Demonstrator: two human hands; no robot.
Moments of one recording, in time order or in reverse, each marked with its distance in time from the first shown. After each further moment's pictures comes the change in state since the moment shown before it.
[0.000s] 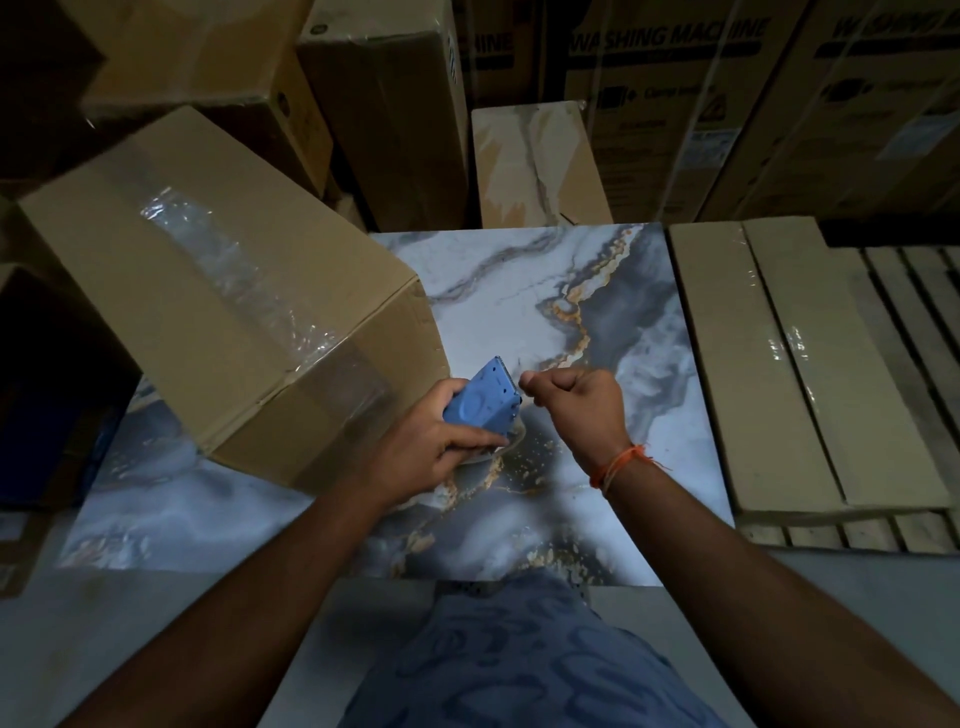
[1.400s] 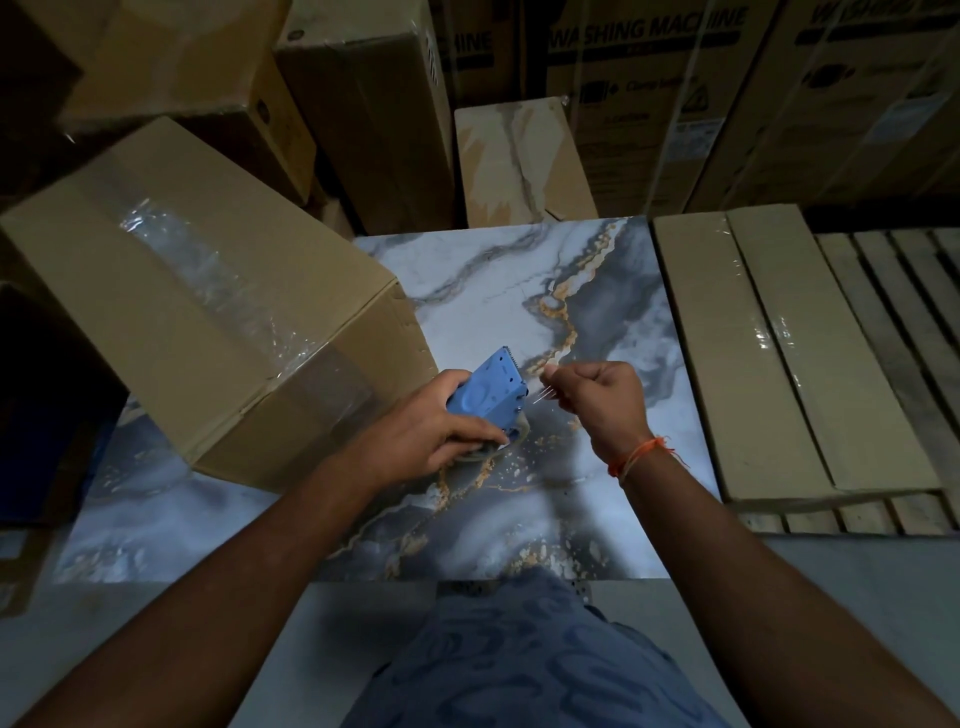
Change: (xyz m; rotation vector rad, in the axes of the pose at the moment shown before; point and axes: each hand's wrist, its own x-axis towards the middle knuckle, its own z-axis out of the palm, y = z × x) left_hand 0.024 0.019 -0.026 0.114 -0.251 0.026; right_hand 0.012 0.017 -0.030 0.185 0.018 0.076
